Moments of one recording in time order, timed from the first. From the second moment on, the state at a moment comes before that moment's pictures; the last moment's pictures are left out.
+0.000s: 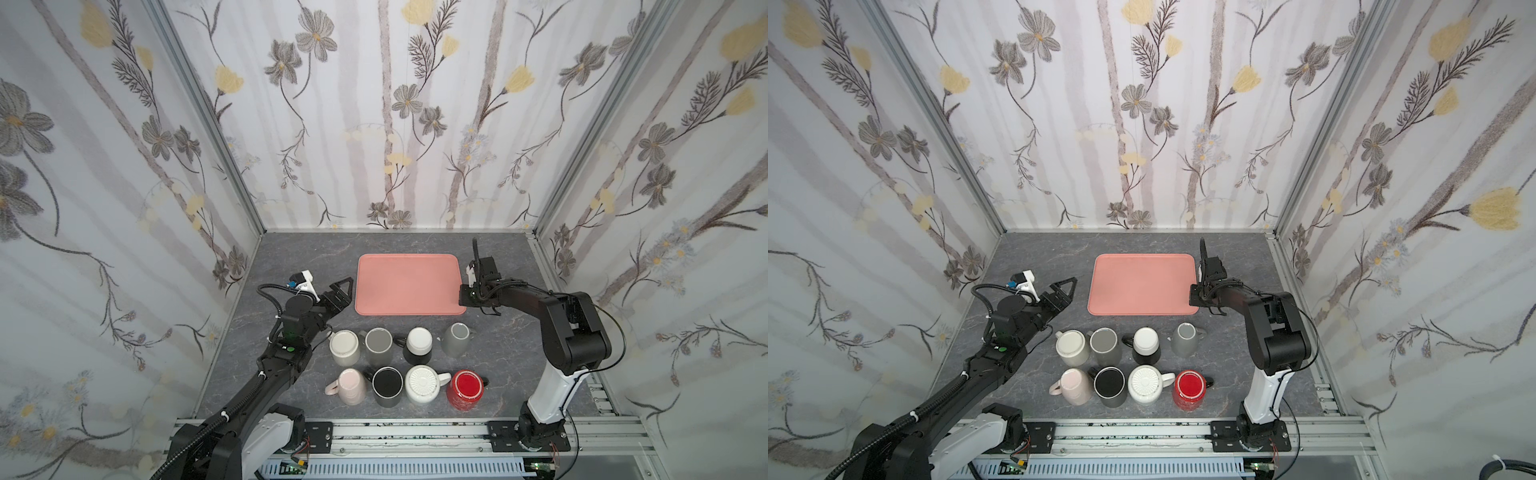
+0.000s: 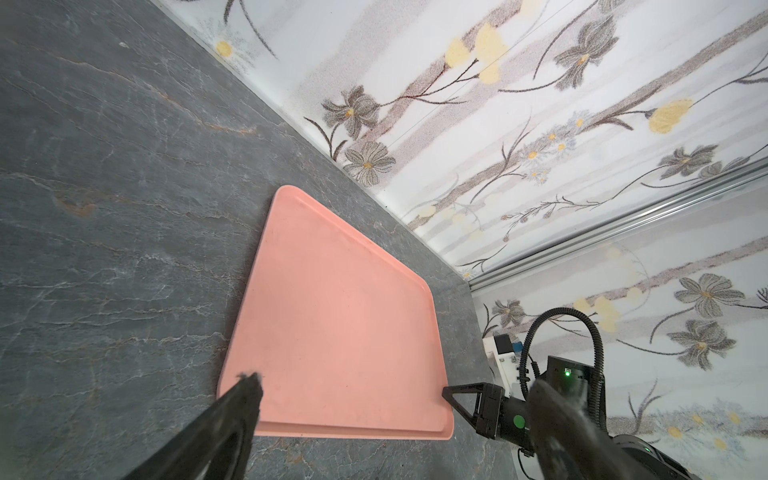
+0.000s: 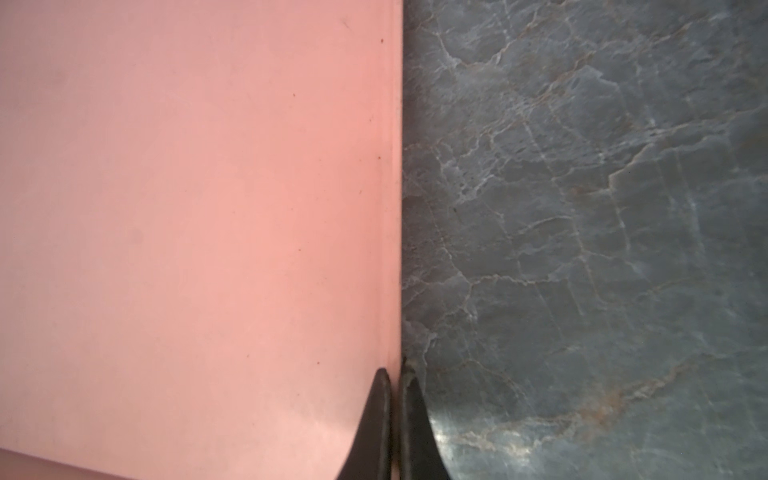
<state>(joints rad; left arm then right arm) -0.27 0.99 0.42 0.38 0.16 -0.93 0.24 1.84 1.08 -0.29 -0.07 0.28</state>
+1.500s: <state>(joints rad) -0.33 0.86 0.43 0.29 0.20 -0.91 0.33 1.19 0.79 -0.20 -0.09 0.37</state>
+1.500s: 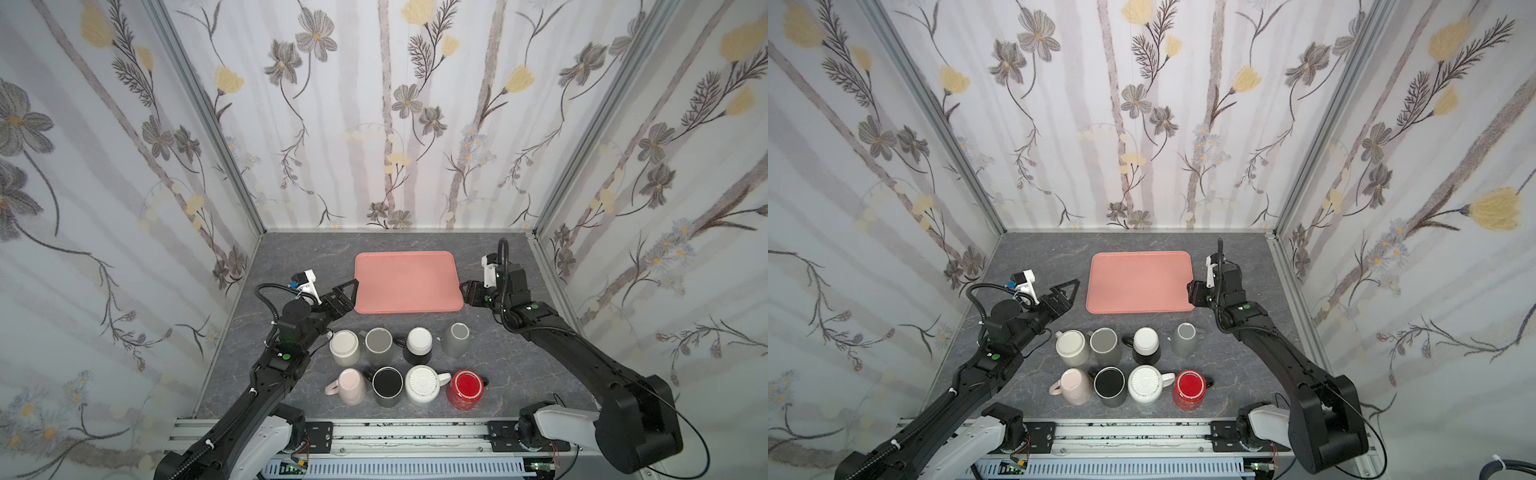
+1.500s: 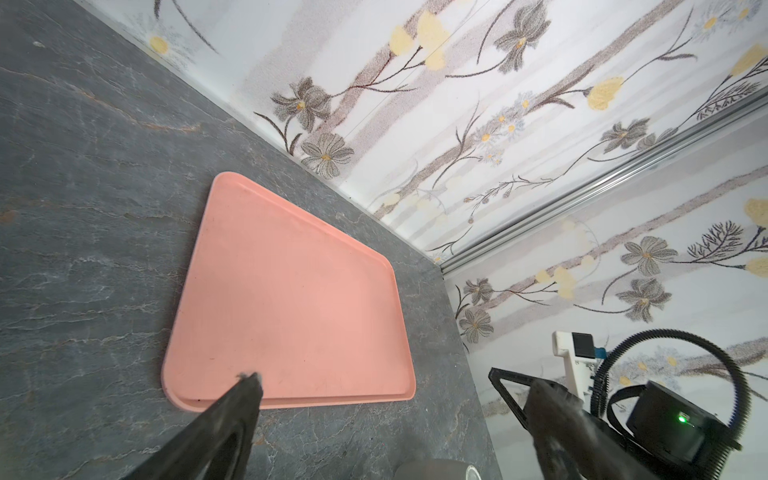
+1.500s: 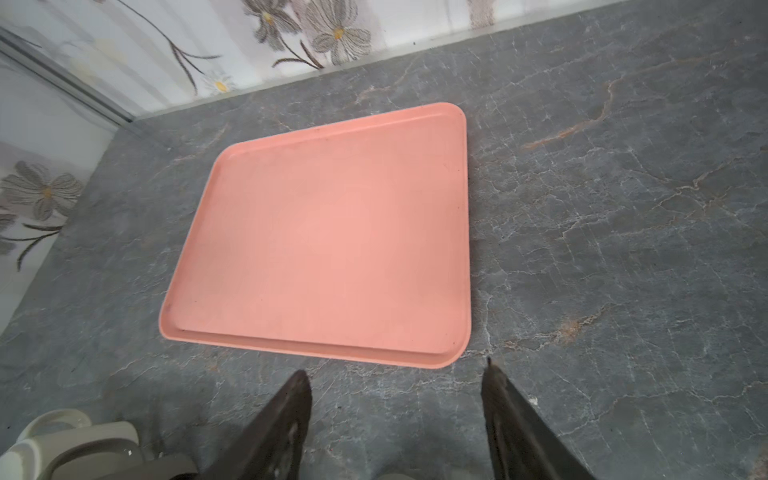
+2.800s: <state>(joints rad) -0.33 0.79 0.37 0.29 0.20 -0.91 0.72 1.08 0.68 -0.67 0.08 0.60</state>
